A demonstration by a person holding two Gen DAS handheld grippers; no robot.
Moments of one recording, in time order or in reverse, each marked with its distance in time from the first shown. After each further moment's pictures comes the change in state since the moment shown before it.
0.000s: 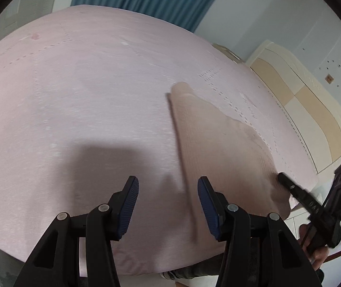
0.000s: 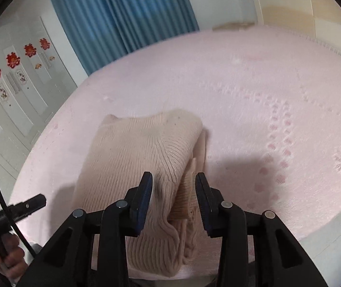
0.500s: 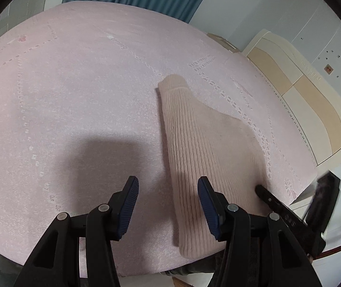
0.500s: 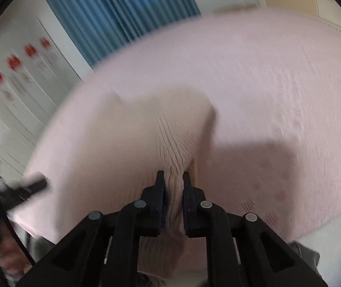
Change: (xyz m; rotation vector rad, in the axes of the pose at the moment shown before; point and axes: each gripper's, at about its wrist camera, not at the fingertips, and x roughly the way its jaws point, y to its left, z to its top) left arm 0.012 -0.034 0.000 0.032 0.055 0.004; right arm 0.018 -0.034 -0.029 0.042 0.053 0.030
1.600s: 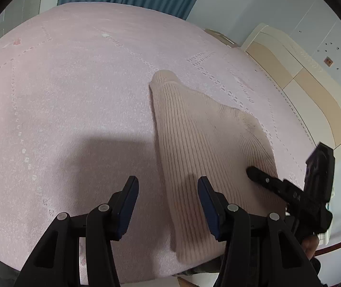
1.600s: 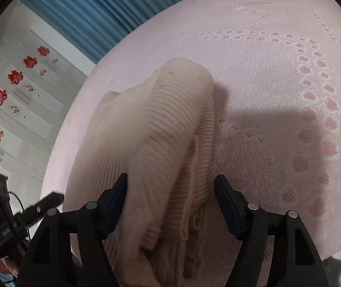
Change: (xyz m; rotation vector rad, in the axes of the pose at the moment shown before) left arm 0.011 -0.005 -0.004 0.035 0.010 0.008; right arm 0.067 -0.019 0.036 0.144 0.136 0.152
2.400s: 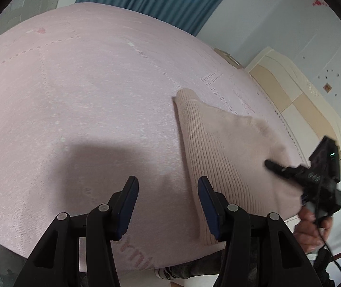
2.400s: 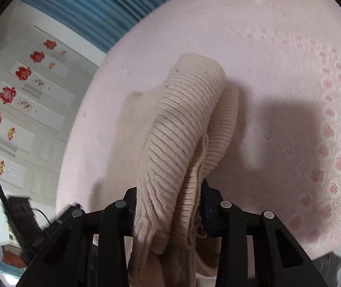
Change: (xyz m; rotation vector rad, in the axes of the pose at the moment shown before) left arm -0.045 0.058 -0.019 -0.128 -0.089 -0.051; right arm -0.011 0.058 0.045 0.010 0.064 0.082
